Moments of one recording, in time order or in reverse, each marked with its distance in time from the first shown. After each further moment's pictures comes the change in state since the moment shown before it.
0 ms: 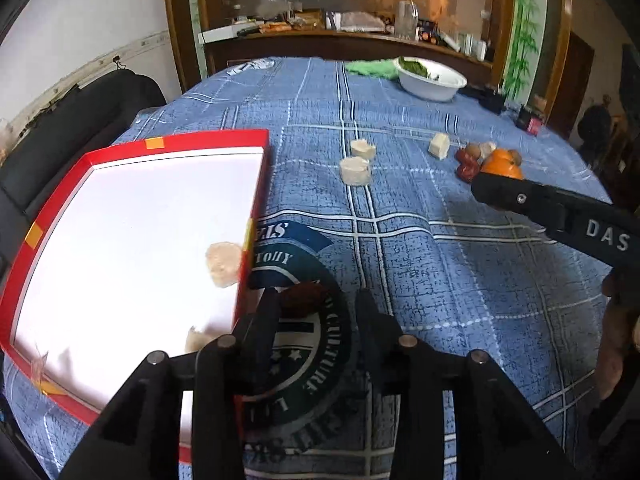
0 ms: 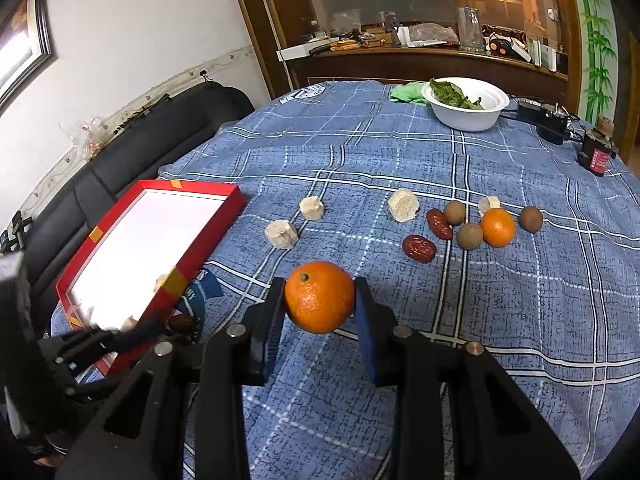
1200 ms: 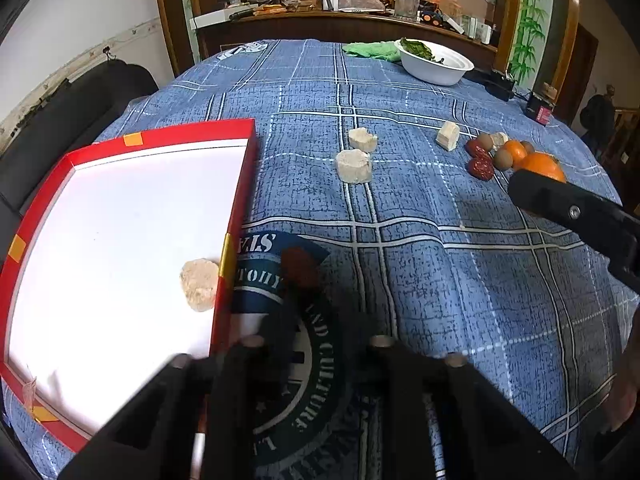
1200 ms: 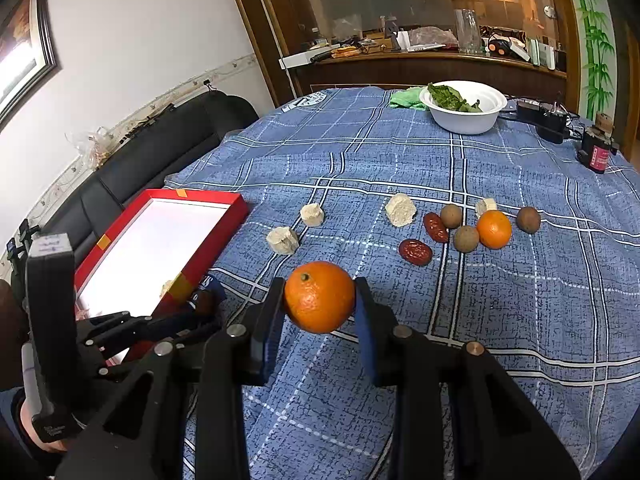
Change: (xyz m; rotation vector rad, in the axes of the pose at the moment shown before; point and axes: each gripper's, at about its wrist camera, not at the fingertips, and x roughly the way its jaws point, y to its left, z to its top) left arm 0.020 0.001 0.015 -0.004 0.055 -0.020; right arm -0.010 -0.004 0.001 0.007 -0.027 0.030
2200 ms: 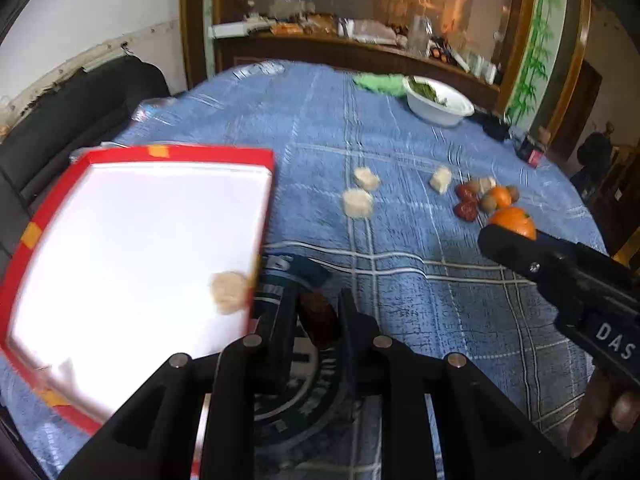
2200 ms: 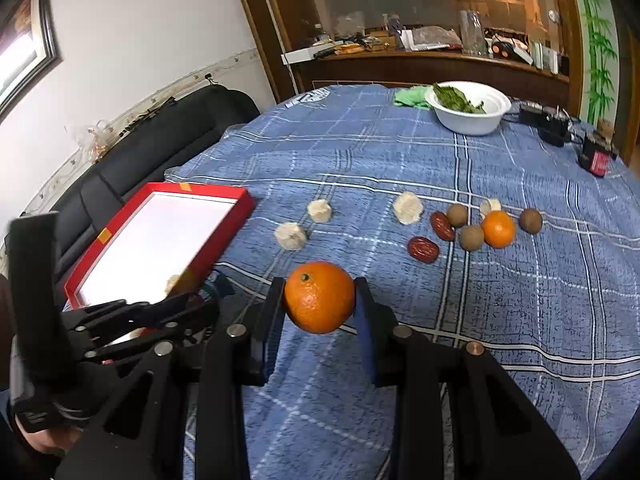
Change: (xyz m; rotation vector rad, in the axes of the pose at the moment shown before) left arm -0.046 0.019 -0.002 -0.091 -0.091 -0.028; right arm -0.007 0.020 0.002 -0.032 0.009 -0.010
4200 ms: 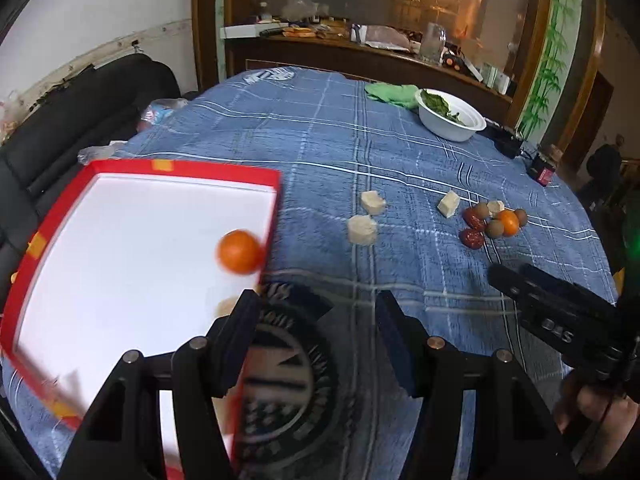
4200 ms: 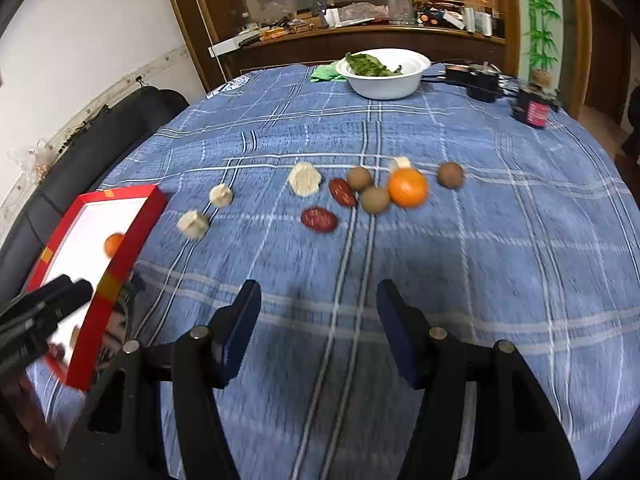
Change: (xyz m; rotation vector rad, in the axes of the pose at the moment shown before) left arm 0.019 -0.013 0.025 -0.022 0.013 0.022; right arm 0.024 -0.057 -0.001 0.142 0.079 -0.200
